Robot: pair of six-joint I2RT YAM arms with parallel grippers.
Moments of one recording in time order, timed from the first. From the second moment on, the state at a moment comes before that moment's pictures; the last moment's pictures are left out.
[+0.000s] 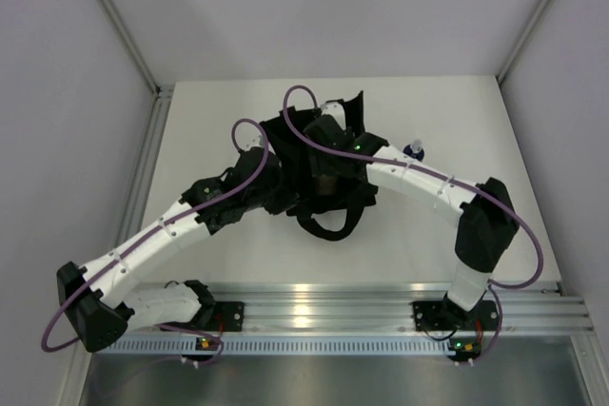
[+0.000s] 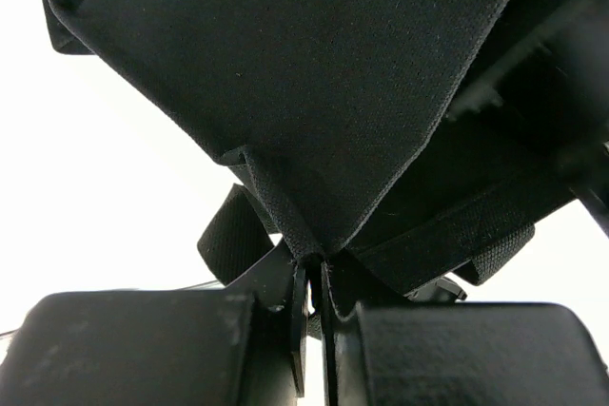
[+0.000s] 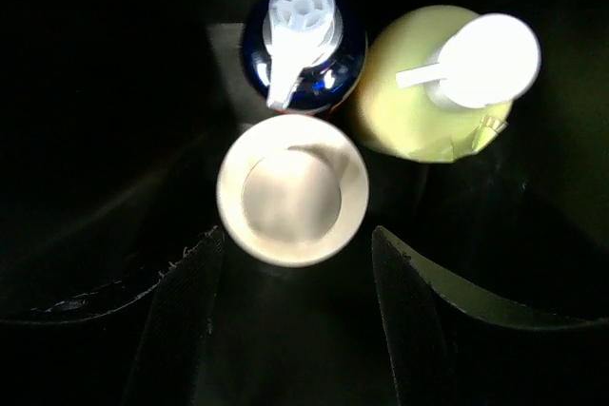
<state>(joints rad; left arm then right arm) -0.80 1.13 1.07 -0.65 -0.07 -1.17 0.86 1.73 1.52 -0.66 0.44 0.47</state>
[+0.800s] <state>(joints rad) -0.80 1.14 1.08 -0.65 -0.07 -1.15 0.83 1.82 1.57 -0.64 0.38 0.43</state>
